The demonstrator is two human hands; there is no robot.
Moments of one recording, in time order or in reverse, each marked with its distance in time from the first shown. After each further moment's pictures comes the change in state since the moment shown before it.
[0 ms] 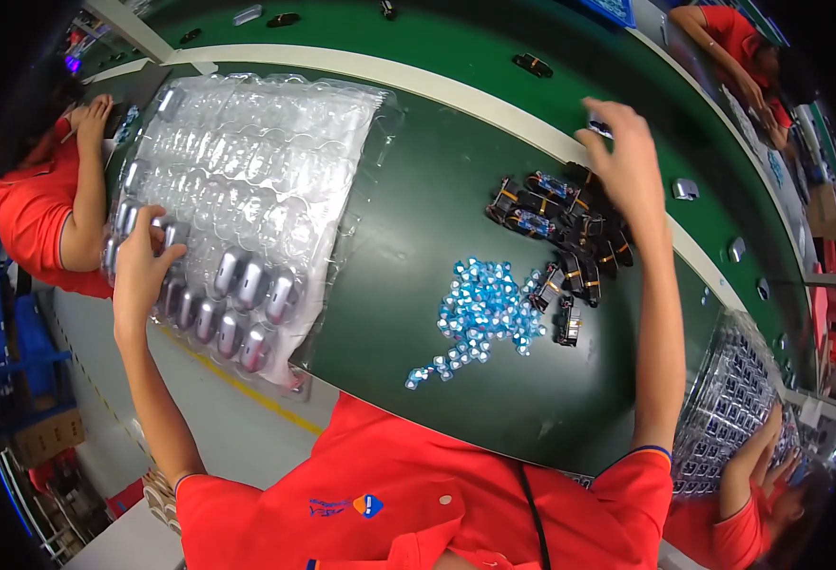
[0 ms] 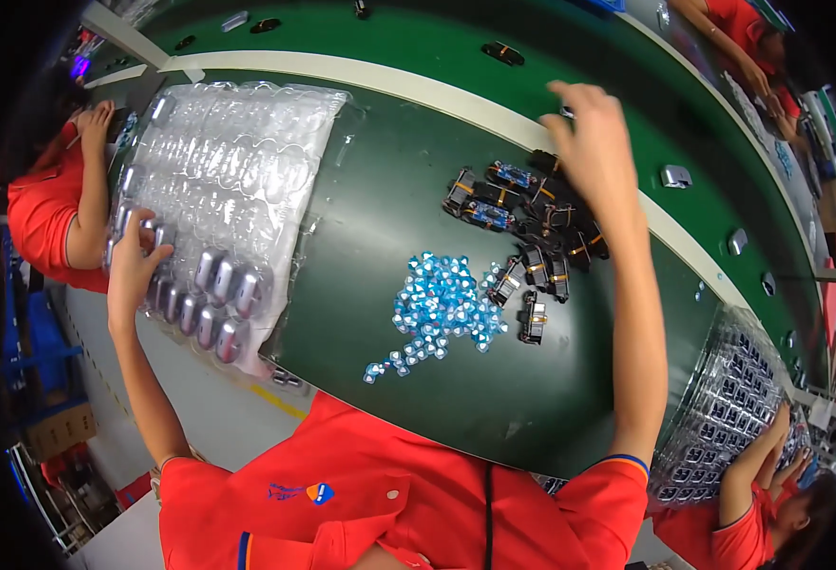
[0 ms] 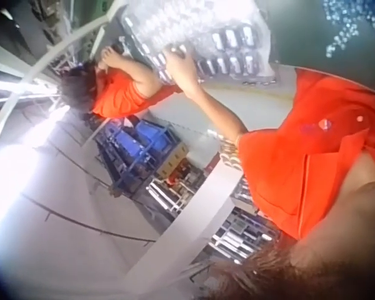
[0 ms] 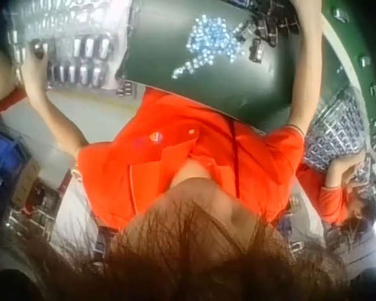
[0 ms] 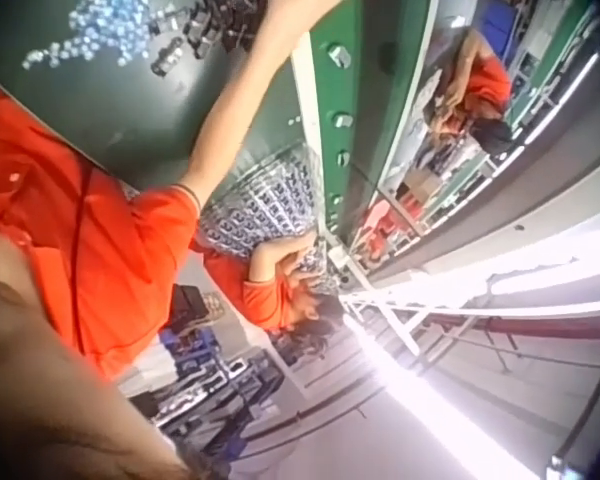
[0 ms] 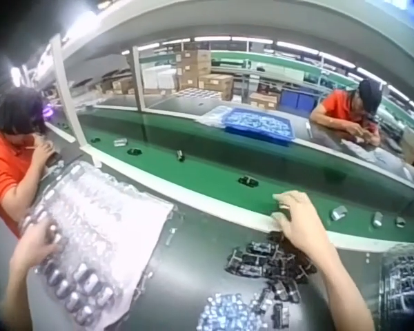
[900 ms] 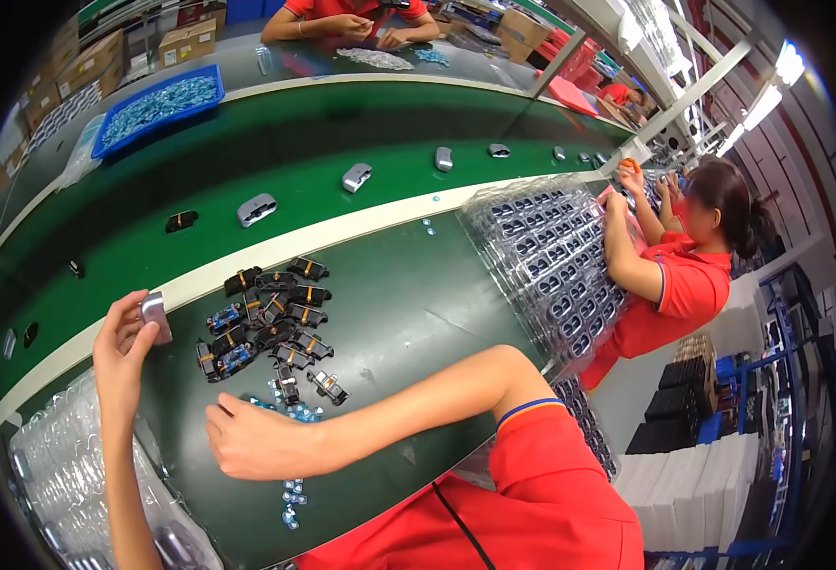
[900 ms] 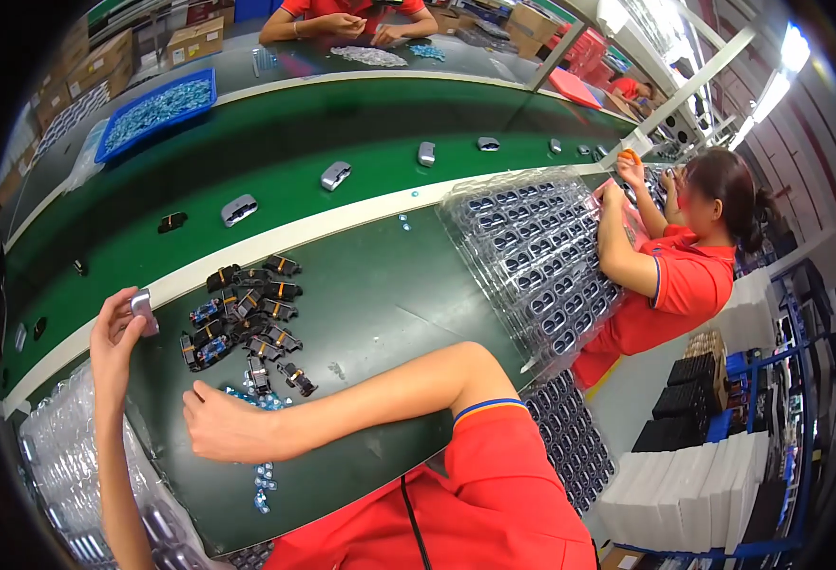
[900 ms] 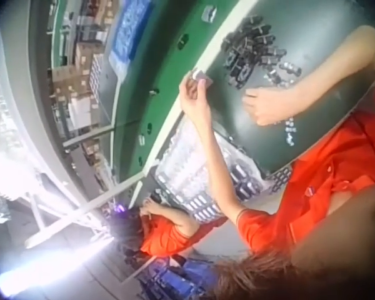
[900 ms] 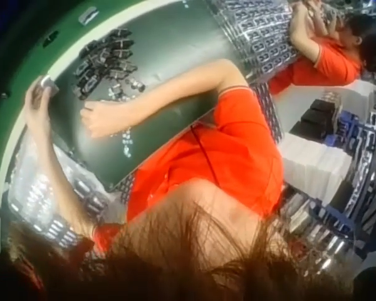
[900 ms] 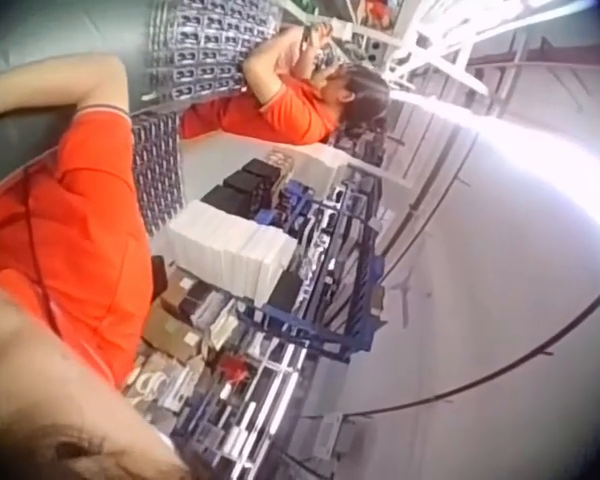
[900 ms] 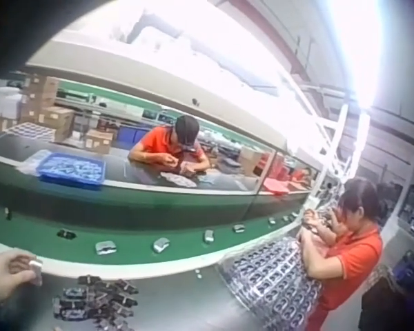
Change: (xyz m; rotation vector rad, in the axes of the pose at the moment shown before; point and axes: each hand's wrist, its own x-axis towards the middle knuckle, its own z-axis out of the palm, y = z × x) left_hand 0.081 0.298 0.105 -1.035 -0.505 0.668; right_hand -0.100 -0.178 -0.011 -0.251 -0.230 -0.345
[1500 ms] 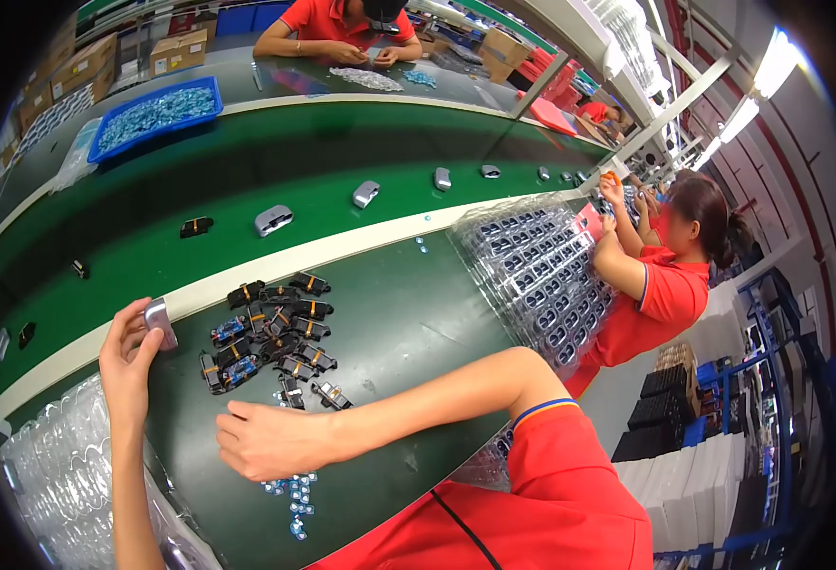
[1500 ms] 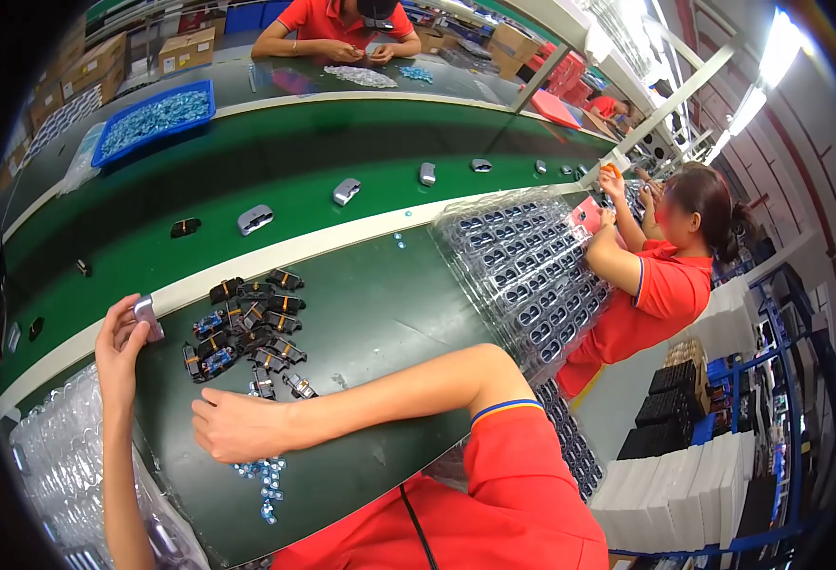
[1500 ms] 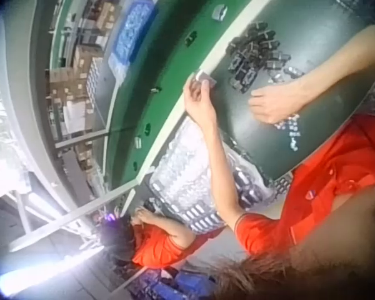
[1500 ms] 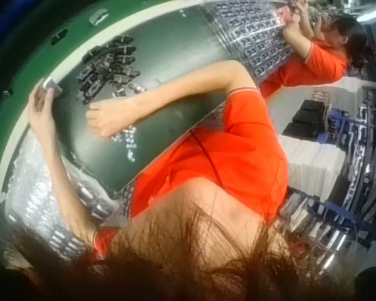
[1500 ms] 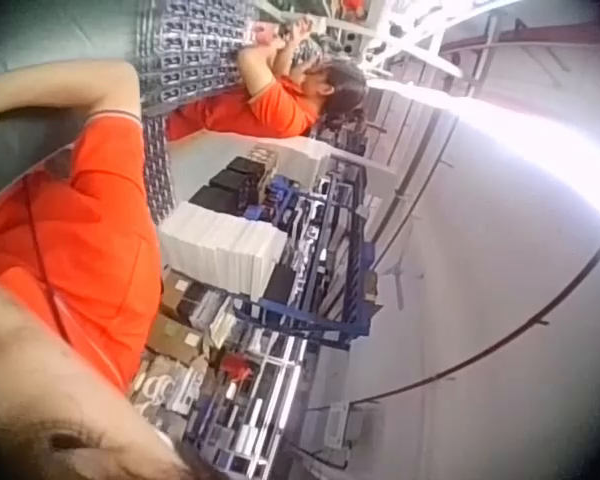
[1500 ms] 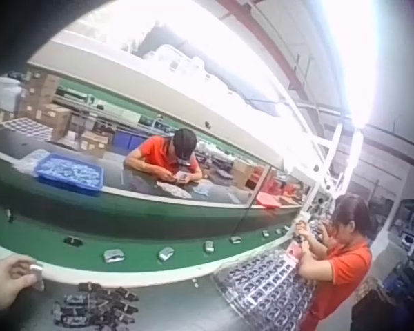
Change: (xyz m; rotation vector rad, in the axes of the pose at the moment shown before) left_hand 0.005 -0.025 -0.004 -0.079 0.009 0.010; right_hand -0.002 0.015 0.005 0.041 0.033 -0.101
